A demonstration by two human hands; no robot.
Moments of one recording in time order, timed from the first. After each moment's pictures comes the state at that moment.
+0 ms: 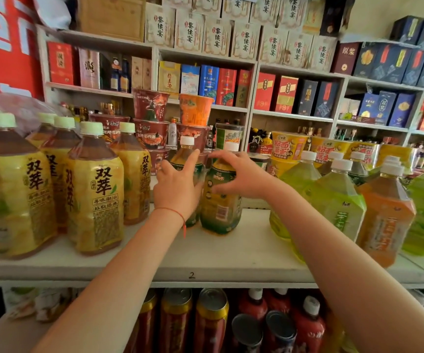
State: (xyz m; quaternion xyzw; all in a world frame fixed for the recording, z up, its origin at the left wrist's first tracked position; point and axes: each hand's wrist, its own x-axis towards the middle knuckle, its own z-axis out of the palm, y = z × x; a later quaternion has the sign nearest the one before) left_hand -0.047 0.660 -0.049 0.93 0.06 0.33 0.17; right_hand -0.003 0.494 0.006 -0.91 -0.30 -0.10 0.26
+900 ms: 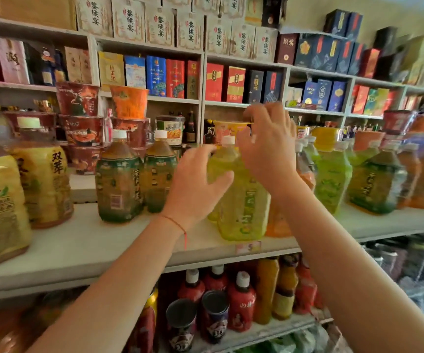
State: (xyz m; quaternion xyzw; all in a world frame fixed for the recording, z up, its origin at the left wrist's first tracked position) left_hand -0.090 0.502 -0.034 0.82 -0.23 0.36 0.38; right_hand -0.089 0.356 0.030 -0.81 -0.12 -0.54 0.20
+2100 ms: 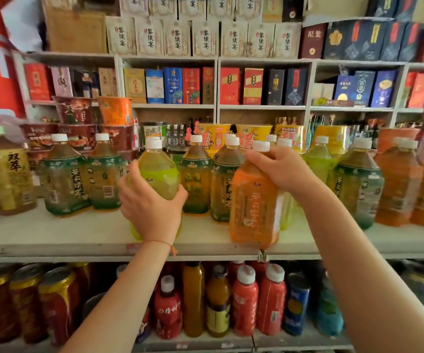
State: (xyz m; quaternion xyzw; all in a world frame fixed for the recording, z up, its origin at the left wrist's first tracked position) left_hand -0.065 0.328 -0.084 0.74 0.17 0.57 0.32; right_hand -0.031 0.096 0.013 -0.87 -0.16 -0.19 0.43
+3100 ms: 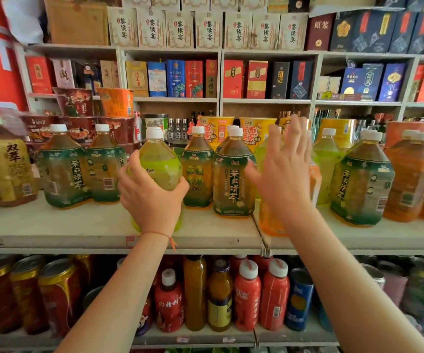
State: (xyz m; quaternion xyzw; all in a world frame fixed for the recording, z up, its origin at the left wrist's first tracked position) left_hand -0.062 0.330 -0.085 0.74 0.15 0.57 0.31; right_hand -0.039 0.119 -0.025 -0.86 -0.11 -0.47 0.13
